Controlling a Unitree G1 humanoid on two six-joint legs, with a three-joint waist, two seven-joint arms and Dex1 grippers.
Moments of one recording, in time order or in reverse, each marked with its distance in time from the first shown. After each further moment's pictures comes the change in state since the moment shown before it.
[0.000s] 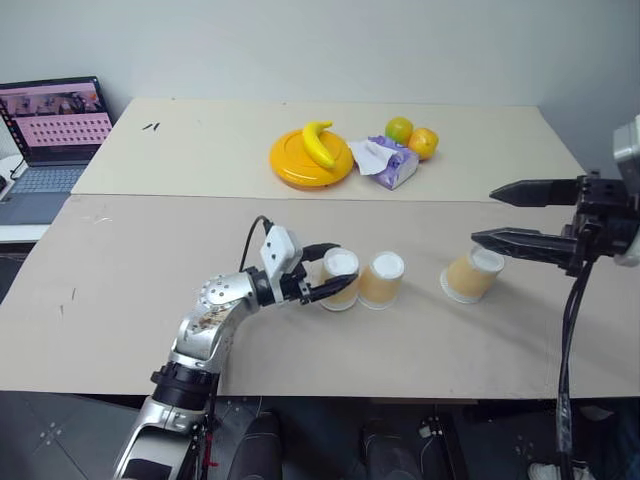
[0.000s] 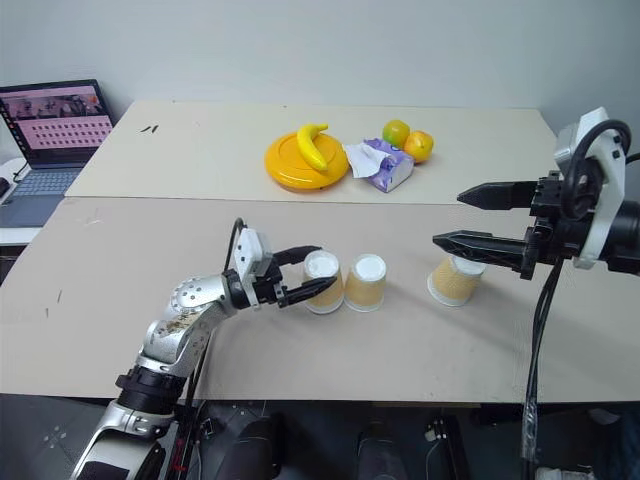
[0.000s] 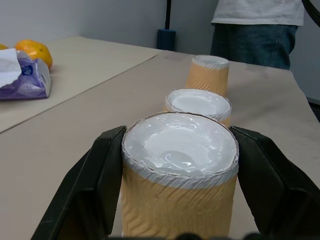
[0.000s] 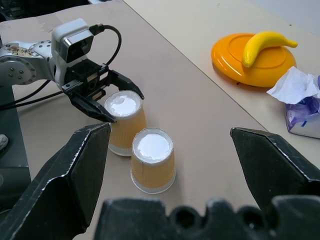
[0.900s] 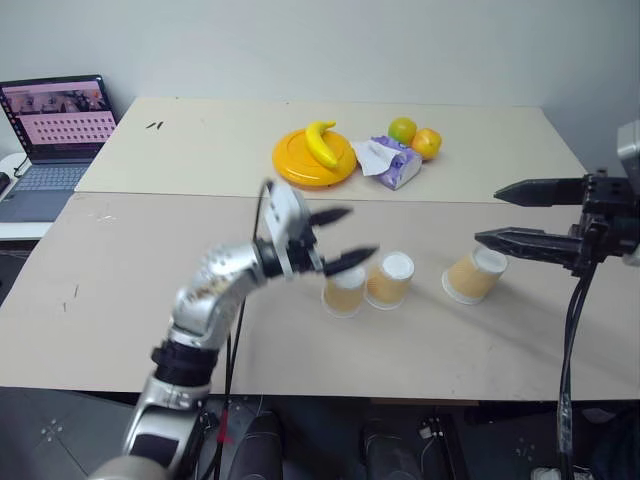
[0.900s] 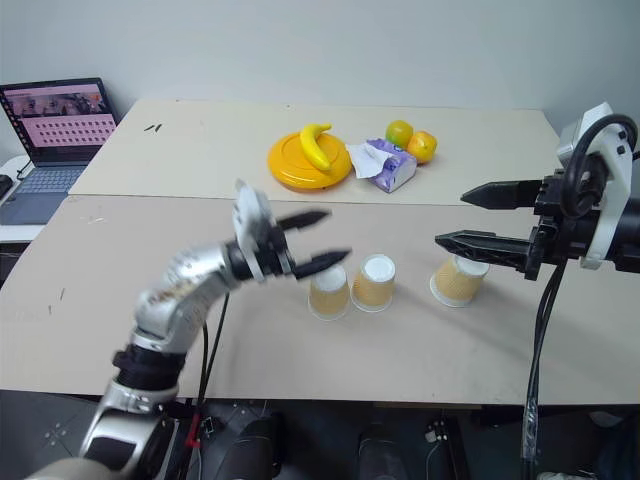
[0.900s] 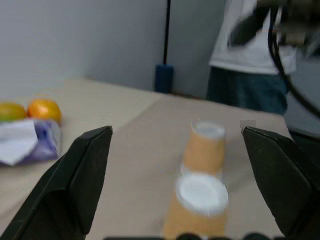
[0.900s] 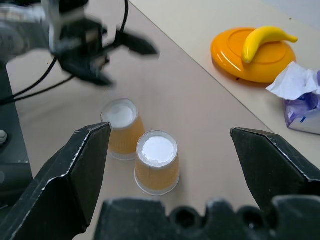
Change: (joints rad) left arm -0.272 0.054 0.161 -0.203 -0.234 0.369 0.104; right arm 0.044 -0.038 -0.012 -0.015 0.022 0.021 -0.022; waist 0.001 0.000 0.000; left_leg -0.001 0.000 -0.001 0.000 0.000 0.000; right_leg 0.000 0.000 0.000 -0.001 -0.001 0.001
